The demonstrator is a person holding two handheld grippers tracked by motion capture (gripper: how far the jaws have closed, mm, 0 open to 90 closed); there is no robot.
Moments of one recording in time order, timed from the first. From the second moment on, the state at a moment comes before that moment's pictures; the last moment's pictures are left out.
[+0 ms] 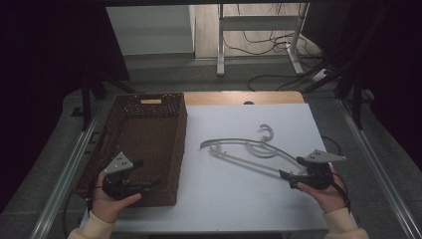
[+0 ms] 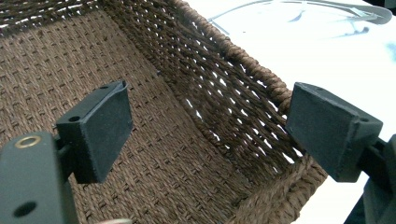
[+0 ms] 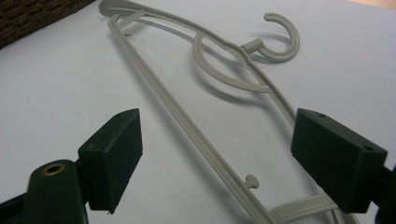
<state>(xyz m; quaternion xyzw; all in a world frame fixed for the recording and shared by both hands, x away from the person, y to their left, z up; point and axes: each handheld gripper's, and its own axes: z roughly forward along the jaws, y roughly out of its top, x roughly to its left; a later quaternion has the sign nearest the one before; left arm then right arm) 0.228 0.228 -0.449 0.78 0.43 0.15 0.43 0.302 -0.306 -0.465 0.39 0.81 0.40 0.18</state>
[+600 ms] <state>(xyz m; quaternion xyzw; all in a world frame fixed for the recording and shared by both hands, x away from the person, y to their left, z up) 0.227 0.228 -0.447 0.78 0.43 0.15 0.43 0.304 -0.306 -0.467 0.39 0.81 0.39 0.18</state>
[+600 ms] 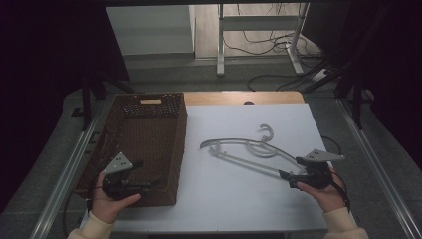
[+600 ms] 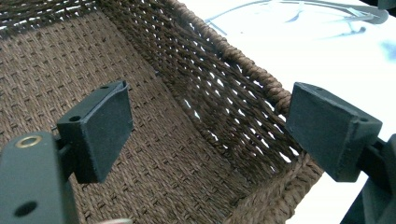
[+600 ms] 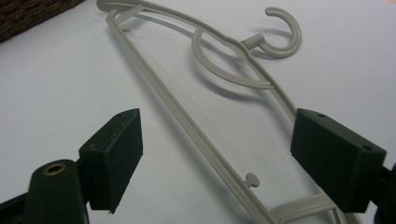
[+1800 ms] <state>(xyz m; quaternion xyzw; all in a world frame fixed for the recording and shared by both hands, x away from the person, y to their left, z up) 0.227 0.228 -0.445 0.78 0.42 0.15 0.43 0.335 -0.290 -0.456 0.41 0.82 0.36 0.18</state>
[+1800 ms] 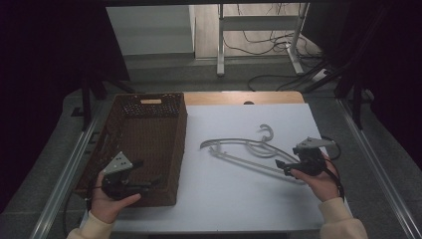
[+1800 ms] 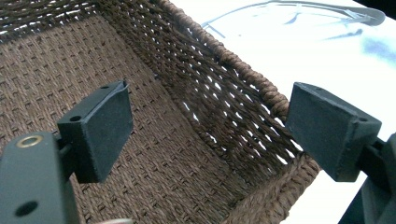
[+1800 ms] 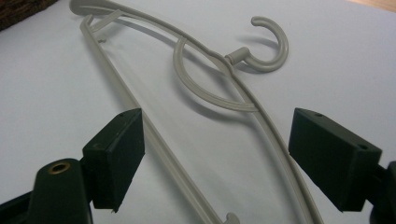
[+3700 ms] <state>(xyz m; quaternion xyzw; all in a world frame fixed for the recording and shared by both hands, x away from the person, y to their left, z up) 0.228 0.229 -0.444 0.78 0.43 0.15 0.43 0.447 -0.251 -0.498 0.40 0.89 0.21 0.11</state>
